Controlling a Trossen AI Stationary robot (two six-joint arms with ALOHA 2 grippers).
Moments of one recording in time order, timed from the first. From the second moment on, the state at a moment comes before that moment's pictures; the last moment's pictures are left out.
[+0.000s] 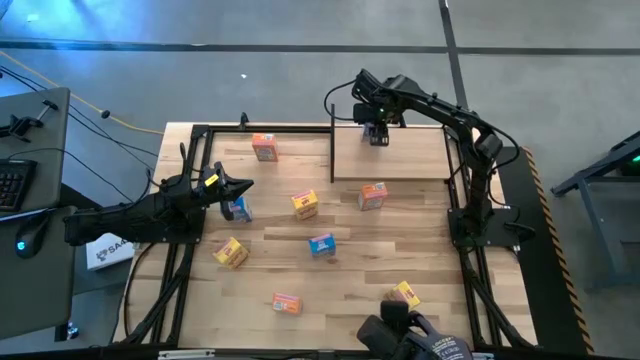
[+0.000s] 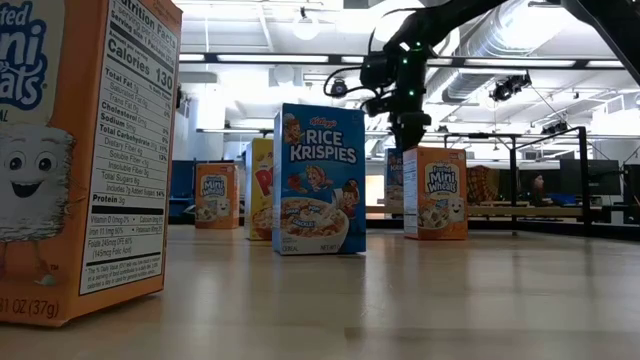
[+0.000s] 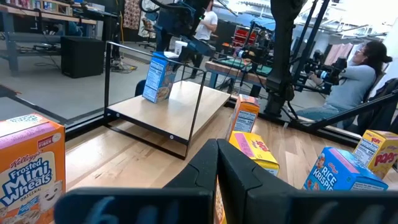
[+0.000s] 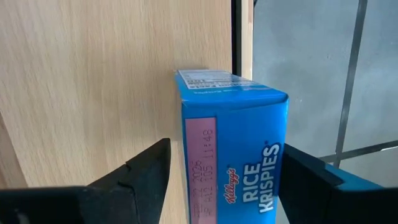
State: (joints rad) left arm 0.25 0.10 0.01 0.08 -0.09 -0.21; right arm -0.70 1.94 1.79 -1.14 0.18 -0.69
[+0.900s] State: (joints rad) left arm 0.25 0.10 0.01 0.08 -0.09 -0.21; right arm -0.52 1.94 2.21 -1.45 0.22 -0.48
